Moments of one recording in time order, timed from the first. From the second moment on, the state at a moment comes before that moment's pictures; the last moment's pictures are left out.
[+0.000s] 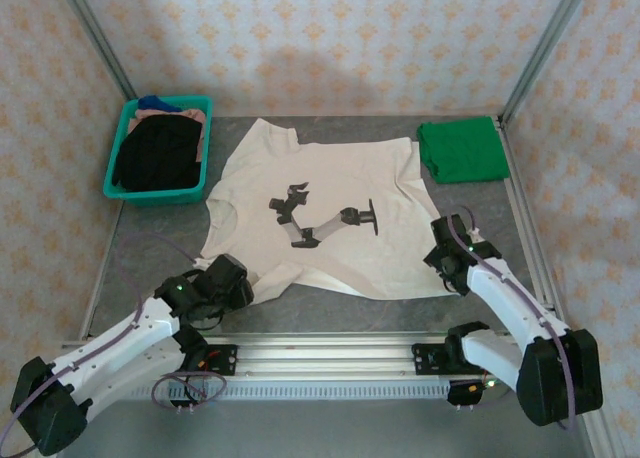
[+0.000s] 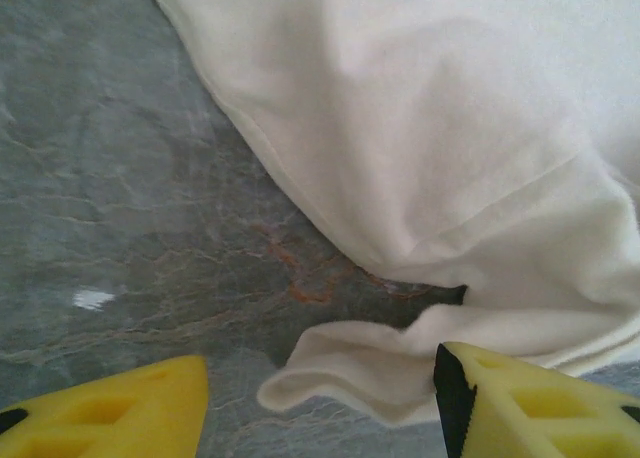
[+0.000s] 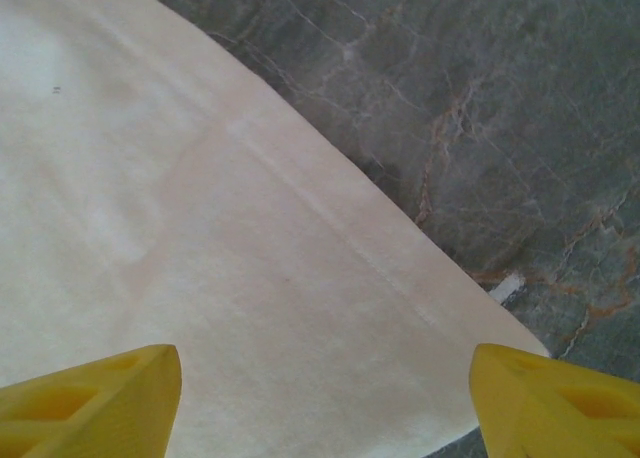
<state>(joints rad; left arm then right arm) -0.65 0.73 0.40 -0.86 -0.16 -1.05 0.21 1.02 0.56 -0.81 0.26 0.98</state>
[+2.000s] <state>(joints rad) -0.26 1.41 1.13 -0.70 -0.29 -0.48 0.18 1.84 1.37 -0.91 0.22 0.61</state>
